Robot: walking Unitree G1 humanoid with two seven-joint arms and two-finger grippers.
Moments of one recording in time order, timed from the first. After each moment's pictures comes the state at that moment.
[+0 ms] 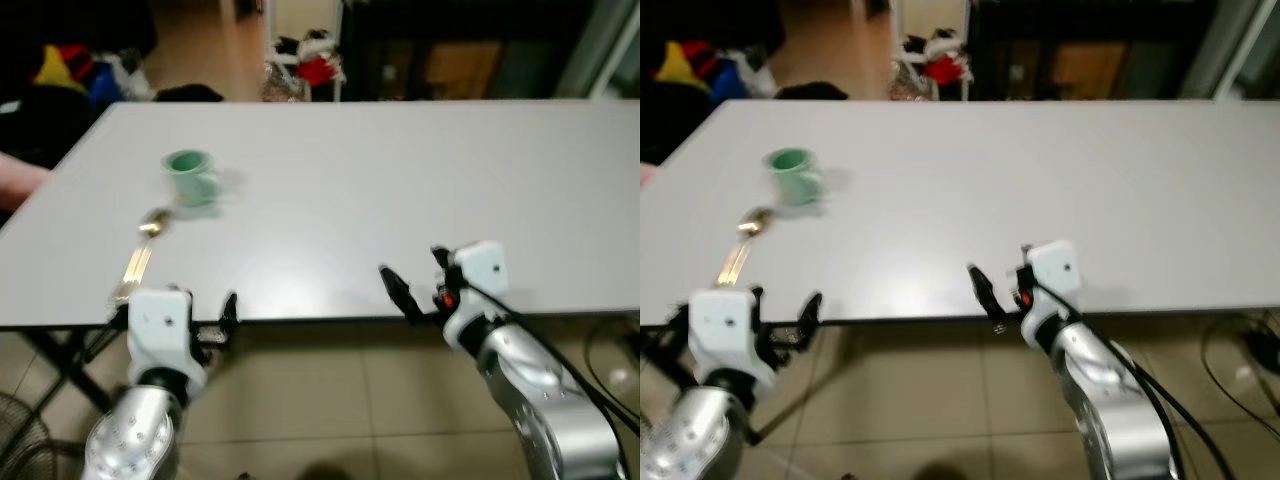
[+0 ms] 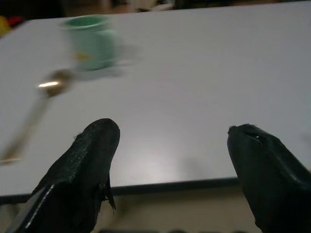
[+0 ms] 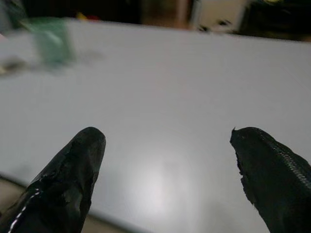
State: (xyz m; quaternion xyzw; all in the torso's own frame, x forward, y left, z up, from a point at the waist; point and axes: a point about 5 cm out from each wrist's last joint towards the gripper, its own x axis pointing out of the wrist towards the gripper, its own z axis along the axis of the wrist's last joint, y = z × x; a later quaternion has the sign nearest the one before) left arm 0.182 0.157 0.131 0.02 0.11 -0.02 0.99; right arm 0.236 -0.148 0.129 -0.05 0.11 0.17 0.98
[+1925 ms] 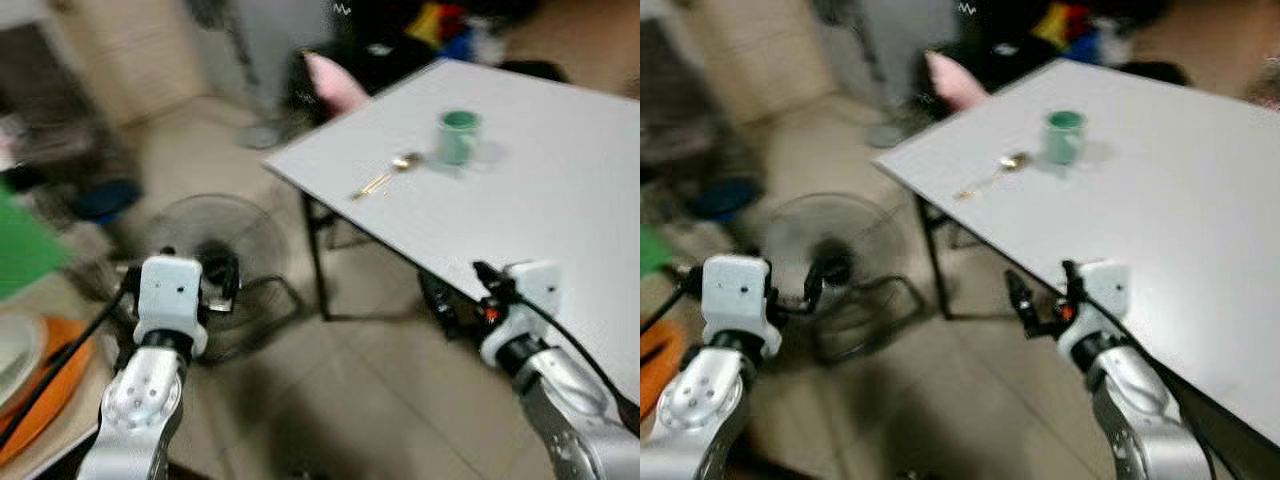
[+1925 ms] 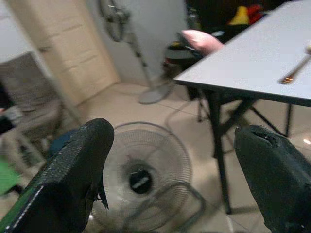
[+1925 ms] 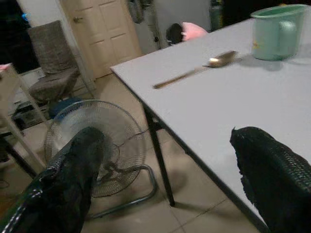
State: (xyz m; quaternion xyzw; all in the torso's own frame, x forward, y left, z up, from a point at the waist) left arm 0.215 0.169 0.144 0.10 0.04 0.00 0.99; right arm 0.220 -0.171 0.130 0.04 0.09 0.13 0.99
